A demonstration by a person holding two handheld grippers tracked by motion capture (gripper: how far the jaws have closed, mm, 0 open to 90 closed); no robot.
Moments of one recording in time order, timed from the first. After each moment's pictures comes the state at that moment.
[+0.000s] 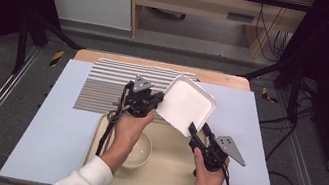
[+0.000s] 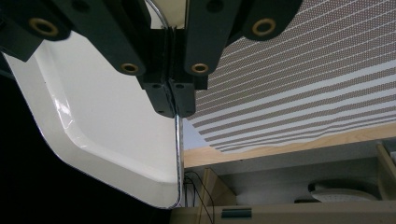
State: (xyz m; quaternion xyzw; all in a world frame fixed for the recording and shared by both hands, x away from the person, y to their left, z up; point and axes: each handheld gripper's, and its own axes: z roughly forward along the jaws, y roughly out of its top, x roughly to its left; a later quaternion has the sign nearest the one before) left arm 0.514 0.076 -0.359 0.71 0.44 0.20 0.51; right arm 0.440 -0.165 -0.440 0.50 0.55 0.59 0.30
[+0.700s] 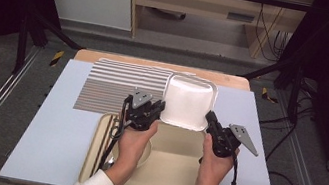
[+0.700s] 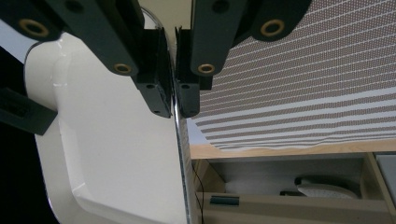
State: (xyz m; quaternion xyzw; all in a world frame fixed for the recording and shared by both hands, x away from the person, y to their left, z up) left arm 0.482 0.064 -0.377 0.68 0.46 0.22 0.53; right arm 0.463 -0.184 -0.413 0.55 0.50 0.60 0.29
